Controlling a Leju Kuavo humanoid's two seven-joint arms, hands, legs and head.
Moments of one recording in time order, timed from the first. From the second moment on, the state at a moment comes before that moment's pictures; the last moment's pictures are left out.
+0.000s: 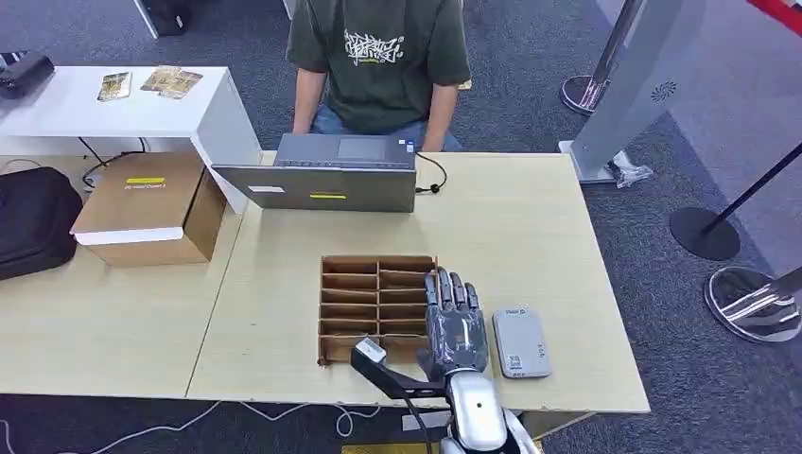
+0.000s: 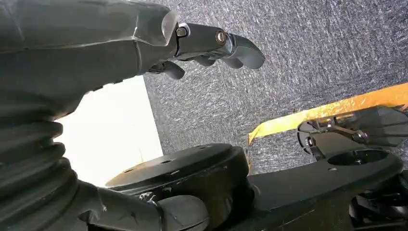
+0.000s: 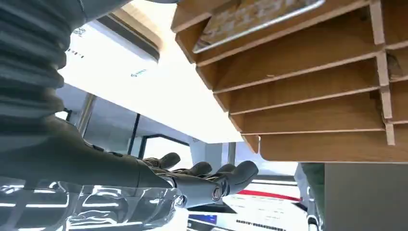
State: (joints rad) left arm -0.14 -0.28 0.93 -0.22 -1.15 0.11 0.26; right arm -0.05 0.13 0.48 -1.43 1.49 -0.06 0.36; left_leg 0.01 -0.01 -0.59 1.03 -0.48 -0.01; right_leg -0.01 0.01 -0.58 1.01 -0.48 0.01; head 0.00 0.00
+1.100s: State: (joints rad) left arm -0.15 -0.28 0.93 -0.22 -1.17 0.11 0.28; right arm -0.05 0.13 0.49 -1.37 1.44 -0.02 0.33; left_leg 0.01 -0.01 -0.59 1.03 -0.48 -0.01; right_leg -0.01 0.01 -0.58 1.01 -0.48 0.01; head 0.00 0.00
